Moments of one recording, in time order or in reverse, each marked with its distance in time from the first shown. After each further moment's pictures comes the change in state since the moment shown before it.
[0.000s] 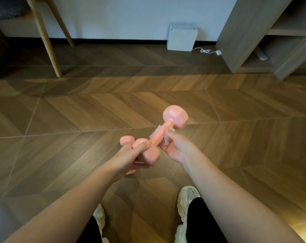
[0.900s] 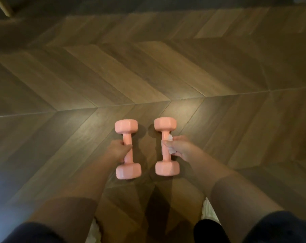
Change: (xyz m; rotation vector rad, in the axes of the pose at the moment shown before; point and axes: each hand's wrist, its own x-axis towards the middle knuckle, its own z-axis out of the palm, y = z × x) left_hand 0.262 -0.142 -0.121 0.610 0.279 -0.454; right_hand 0.283 0.118 -0.084 -0.682 0.239 0.346
